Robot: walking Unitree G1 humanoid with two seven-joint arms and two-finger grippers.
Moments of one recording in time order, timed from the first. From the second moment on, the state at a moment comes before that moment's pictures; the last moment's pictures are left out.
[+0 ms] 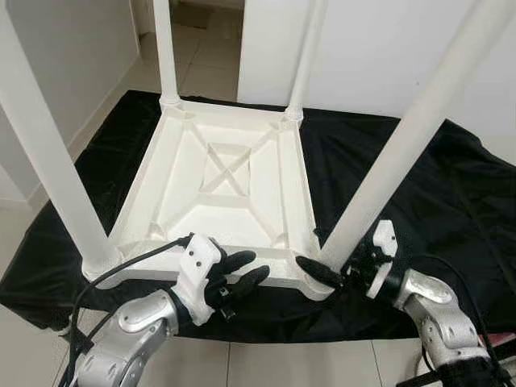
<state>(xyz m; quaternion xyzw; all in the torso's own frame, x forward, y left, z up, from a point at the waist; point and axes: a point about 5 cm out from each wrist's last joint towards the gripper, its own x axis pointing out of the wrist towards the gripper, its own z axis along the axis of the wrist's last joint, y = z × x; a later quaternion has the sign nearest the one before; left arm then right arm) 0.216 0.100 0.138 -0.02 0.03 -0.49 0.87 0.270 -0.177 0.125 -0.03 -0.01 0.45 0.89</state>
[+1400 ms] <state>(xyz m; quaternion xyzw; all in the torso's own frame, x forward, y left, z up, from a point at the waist) 0.227 0.067 0.145 -0.02 0.01 -0.54 0.84 0.292 -0.214 0.116 -0.03 -0.05 0.27 0.96</state>
